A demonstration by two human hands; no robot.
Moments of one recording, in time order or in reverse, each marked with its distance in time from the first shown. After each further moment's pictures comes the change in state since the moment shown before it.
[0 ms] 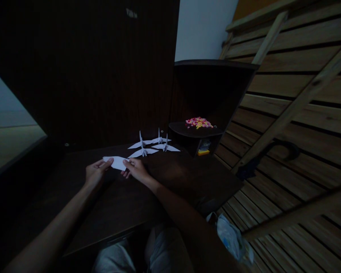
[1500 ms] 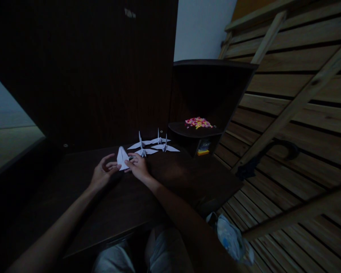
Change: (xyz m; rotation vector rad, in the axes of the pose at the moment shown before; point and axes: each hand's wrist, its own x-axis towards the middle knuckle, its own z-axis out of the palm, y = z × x) left_hand -0.010 0.005 0.008 0.033 -0.245 0.015; right_hand 0.009 0.008 -0.004 0.080 0.195 -0.119
